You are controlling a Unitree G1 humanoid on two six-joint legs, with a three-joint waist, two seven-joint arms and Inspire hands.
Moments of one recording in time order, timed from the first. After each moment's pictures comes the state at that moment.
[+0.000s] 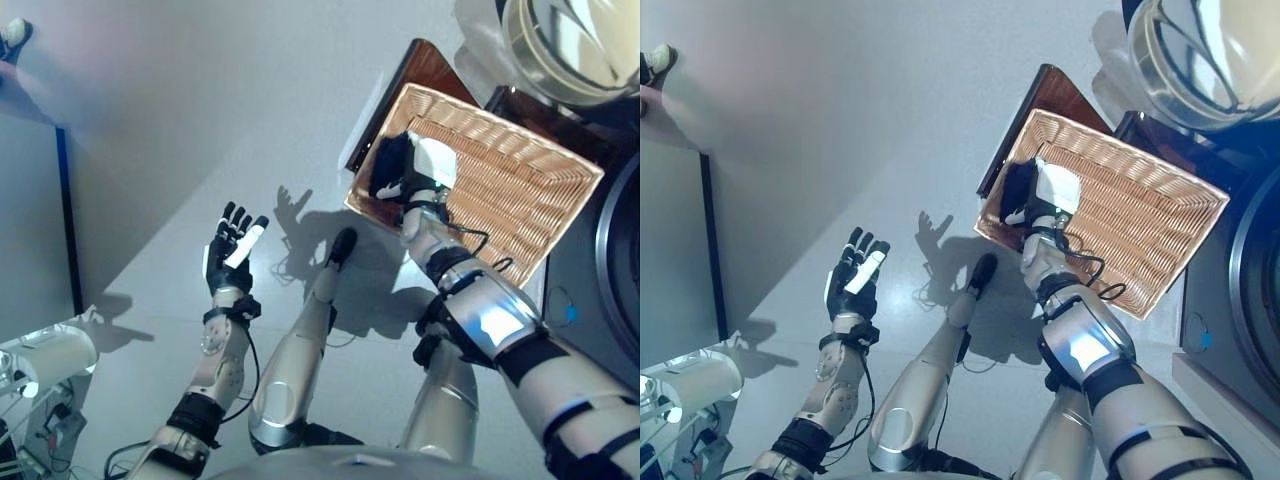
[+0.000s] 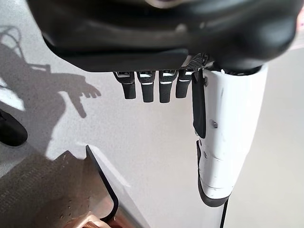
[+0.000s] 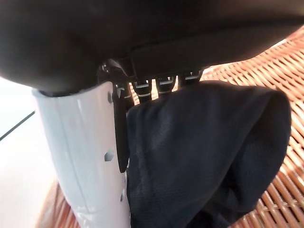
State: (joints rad) left arm -0.12 0.17 -0.28 0.34 -0.76 -0.40 0.24; right arm -1.10 -0.25 0.55 1.40 -0.33 0.05 -0.64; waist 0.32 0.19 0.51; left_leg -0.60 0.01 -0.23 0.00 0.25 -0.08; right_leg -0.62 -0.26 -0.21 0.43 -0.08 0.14
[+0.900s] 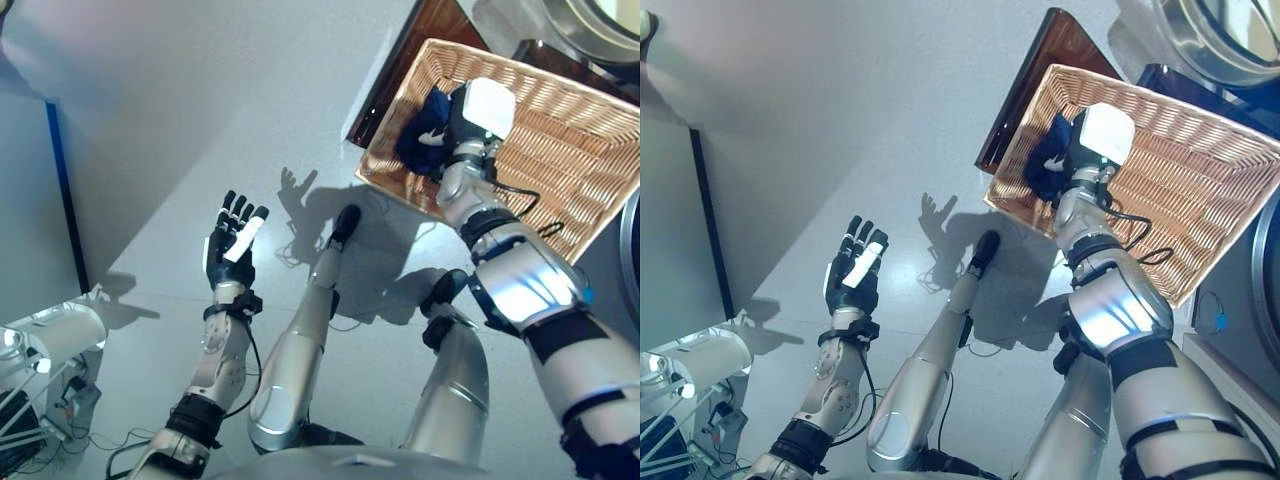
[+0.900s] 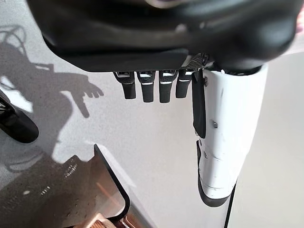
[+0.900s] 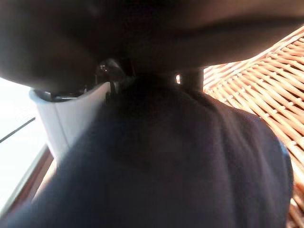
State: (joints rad) left arm -0.11 0.17 -0.29 0.26 -0.78 -0.40 0.24; right arm -1.23 -0.39 0.56 1.44 -0.34 0.06 -0.64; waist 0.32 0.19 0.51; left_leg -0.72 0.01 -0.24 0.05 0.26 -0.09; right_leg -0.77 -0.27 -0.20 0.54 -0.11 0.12
